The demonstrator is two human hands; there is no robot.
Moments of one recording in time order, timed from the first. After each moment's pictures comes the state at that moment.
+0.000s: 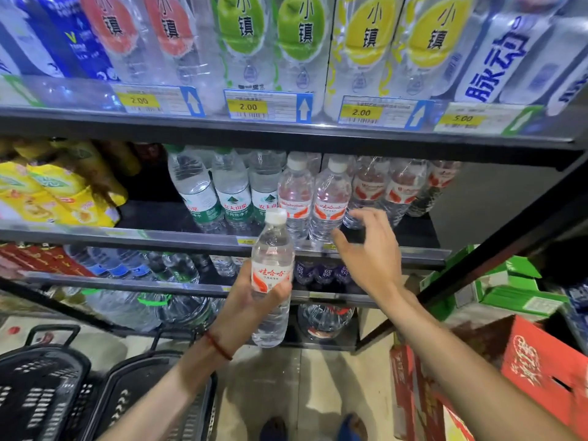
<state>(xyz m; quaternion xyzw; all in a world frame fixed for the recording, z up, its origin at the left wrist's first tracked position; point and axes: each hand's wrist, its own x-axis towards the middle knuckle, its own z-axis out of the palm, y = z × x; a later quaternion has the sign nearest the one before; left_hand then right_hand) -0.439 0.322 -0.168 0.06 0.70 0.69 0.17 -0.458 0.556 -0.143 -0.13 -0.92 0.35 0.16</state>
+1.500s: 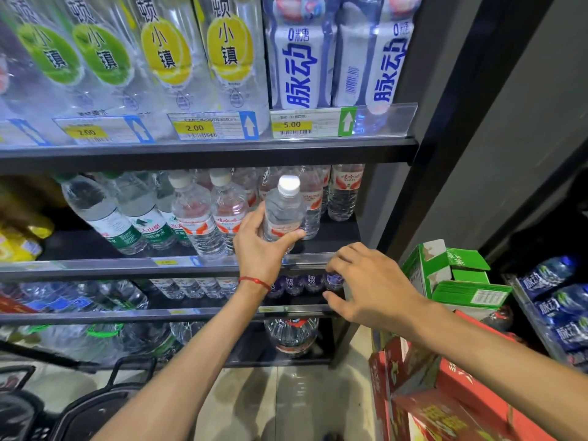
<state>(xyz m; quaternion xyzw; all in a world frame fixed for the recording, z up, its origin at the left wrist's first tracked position) -0.495 0.542 -0.163 0.10 0.78 0.60 -0.13 -0.379 0.721 -0.121 0.10 -0.99 0.05 -0.02</state>
